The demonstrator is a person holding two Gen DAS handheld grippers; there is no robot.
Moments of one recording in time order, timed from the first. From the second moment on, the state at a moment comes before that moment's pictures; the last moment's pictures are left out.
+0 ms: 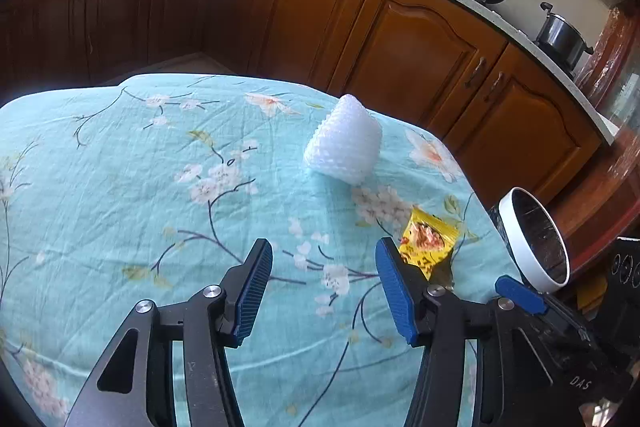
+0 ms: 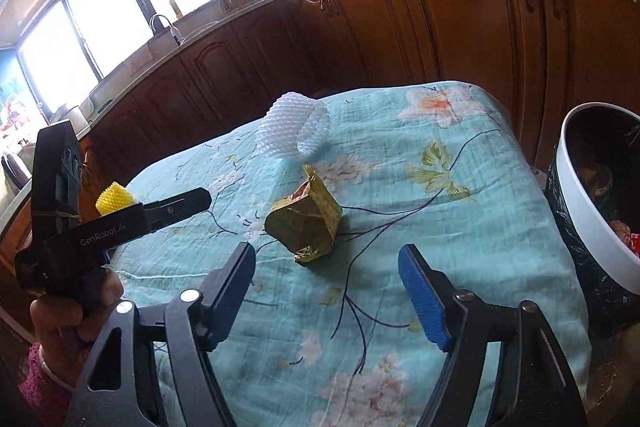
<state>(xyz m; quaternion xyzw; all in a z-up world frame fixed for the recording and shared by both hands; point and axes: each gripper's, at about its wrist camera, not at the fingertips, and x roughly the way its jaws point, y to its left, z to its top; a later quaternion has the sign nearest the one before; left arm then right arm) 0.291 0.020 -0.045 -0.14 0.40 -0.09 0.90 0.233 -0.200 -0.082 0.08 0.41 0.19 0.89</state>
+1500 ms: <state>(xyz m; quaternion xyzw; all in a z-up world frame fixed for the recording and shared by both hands) 0.277 -0.090 -0.045 -0.07 0.39 -0.17 0.90 0.206 -0.290 -0.069 0.15 0.39 0.13 0.90</state>
